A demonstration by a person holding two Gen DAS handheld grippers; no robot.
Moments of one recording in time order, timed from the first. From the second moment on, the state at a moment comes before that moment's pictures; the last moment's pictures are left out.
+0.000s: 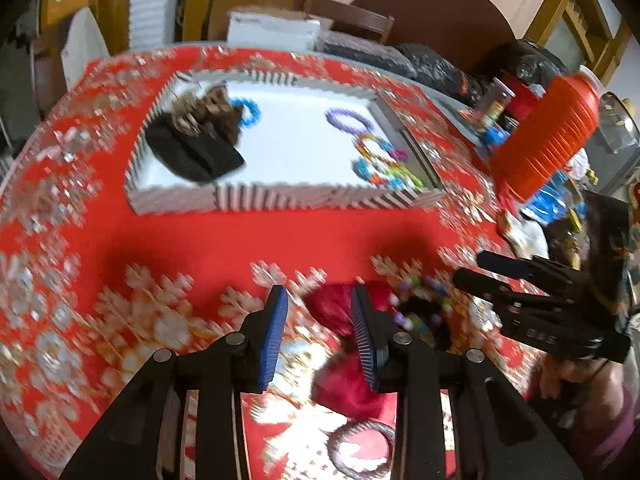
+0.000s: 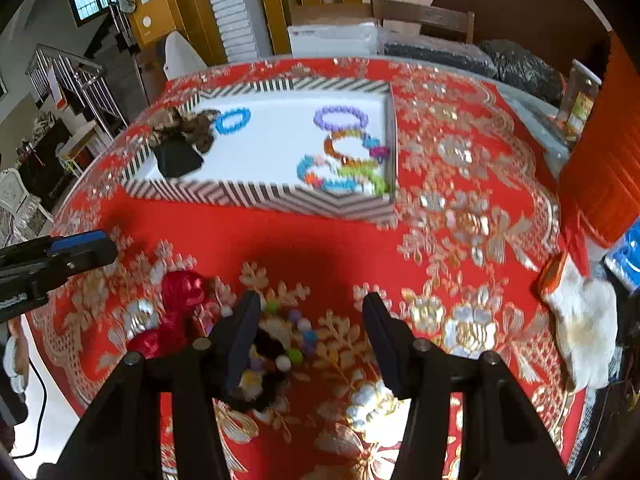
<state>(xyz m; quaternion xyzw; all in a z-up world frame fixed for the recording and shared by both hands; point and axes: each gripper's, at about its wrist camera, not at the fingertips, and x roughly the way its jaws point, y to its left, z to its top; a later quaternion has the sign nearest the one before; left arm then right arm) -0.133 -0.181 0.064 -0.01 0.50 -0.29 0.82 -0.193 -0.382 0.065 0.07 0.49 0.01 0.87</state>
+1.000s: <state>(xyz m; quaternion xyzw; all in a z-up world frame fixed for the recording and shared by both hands) -0.161 -0.215 0.018 0.02 0.52 -0.32 0.79 -0.191 -0.387 0.055 0.08 0.47 0.02 0.88</state>
